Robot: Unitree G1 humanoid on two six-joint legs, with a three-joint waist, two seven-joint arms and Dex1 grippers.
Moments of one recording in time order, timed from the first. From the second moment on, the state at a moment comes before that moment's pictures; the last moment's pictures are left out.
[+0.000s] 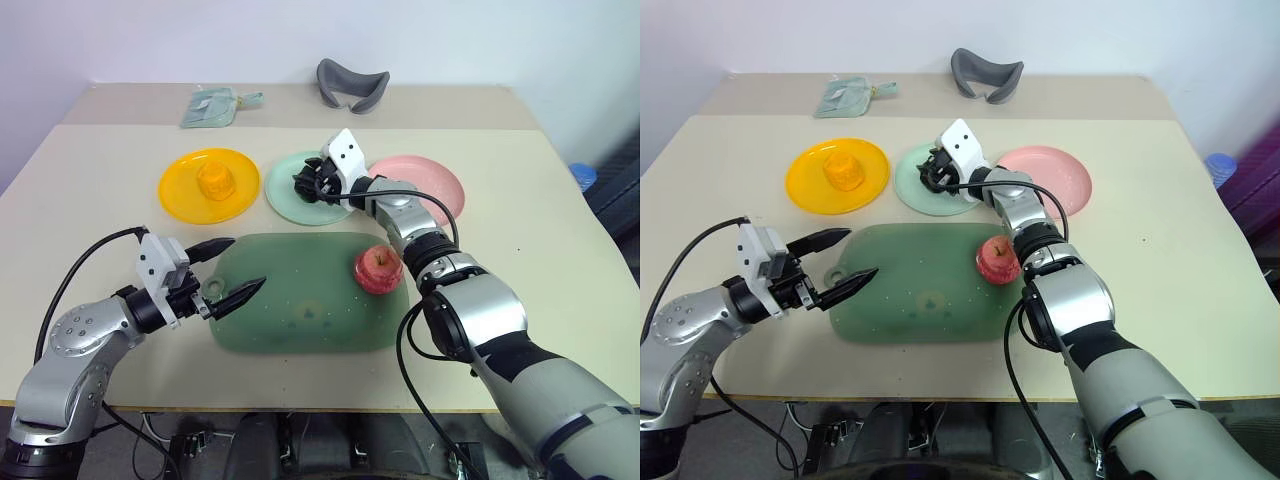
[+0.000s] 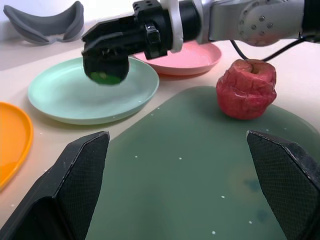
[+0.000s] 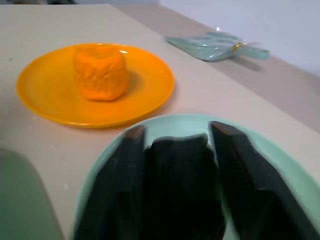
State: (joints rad) left arm 0.06 0.67 0.22 -0.47 -0.60 0.35 -0.81; right arm -1.20 -0.10 0.06 1.23 0.02 -0.24 0.67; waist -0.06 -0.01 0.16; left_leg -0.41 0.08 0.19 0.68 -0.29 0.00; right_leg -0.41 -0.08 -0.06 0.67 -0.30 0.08
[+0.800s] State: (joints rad) left arm -0.10 0.71 0.14 -0.38 -0.65 0.41 -1.03; right arm -0.31 -0.59 -0.03 -0.16 0.37 0.46 0.92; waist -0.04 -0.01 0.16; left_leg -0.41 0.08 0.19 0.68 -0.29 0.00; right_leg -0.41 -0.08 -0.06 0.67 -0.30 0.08
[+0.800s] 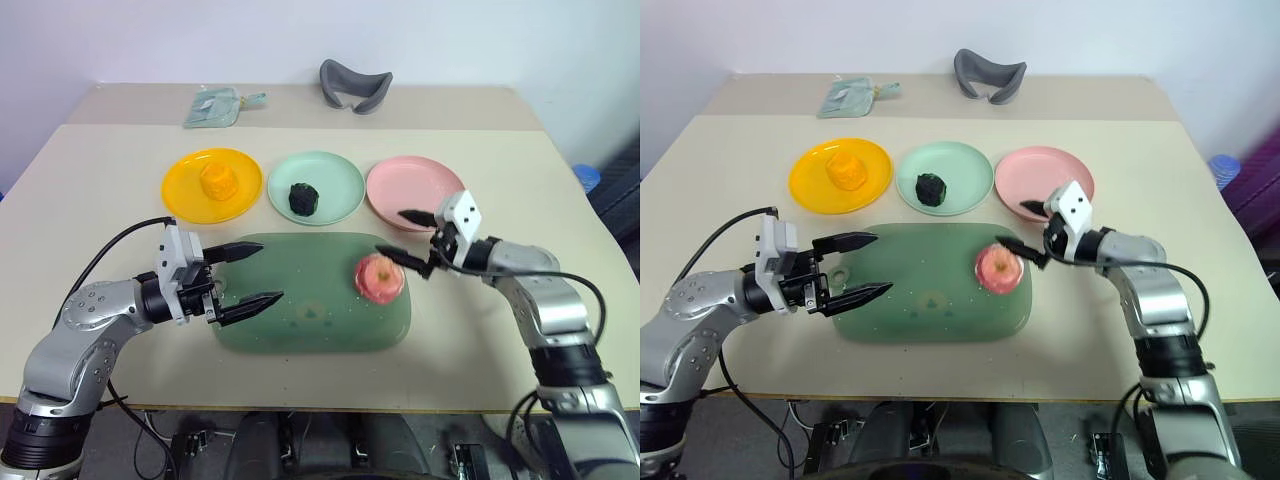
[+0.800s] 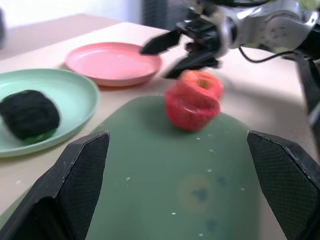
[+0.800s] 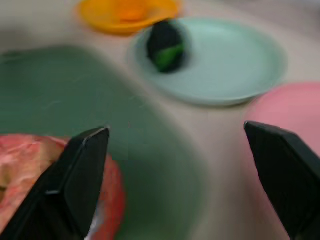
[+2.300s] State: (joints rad) left arm -0.19 0.71 0.07 -0.30 -0.62 0.41 -1.09; right arm -0.05 -0.69 0.06 -0.45 0.44 0.36 0.98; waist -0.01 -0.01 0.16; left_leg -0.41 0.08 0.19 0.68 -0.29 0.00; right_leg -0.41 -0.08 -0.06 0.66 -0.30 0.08
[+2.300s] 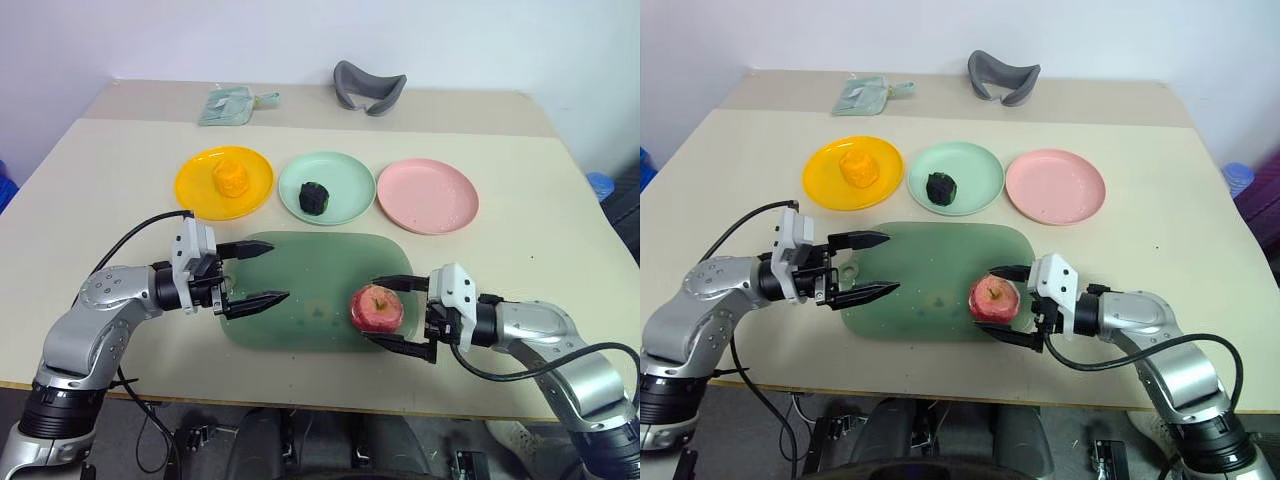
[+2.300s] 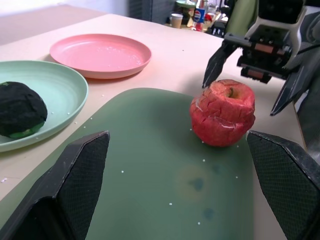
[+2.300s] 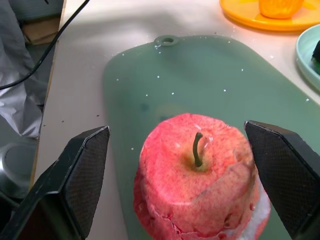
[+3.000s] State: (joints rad) left arm -0.15 0.67 0.10 -0.32 -0.60 0.39 -1.00; right arm -0.35 -0.54 0.05 -0.11 0.38 0.30 0.87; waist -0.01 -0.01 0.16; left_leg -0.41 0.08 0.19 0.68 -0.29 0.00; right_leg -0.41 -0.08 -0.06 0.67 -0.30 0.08
